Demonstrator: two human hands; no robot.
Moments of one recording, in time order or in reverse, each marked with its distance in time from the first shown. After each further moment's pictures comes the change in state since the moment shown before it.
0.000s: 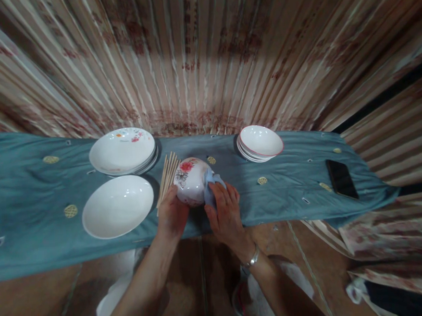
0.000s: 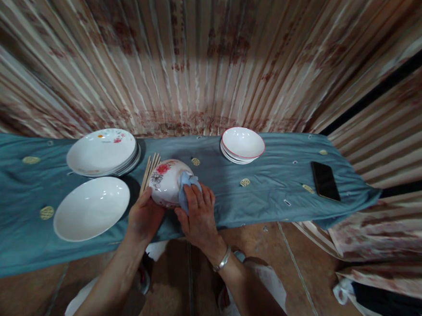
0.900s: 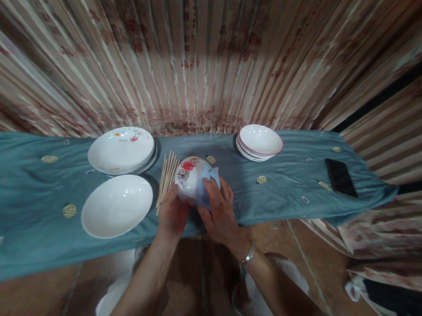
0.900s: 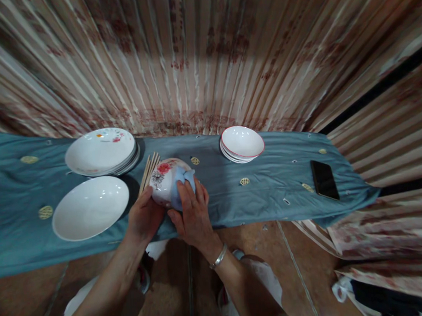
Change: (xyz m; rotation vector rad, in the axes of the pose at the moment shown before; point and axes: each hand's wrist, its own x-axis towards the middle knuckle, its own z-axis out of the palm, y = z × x) left_hand 0.000 -0.001 -0.006 0.060 -0.034 -0.023; right_hand 0.004 -0.004 0.004 0.001 -0.050 -0.059
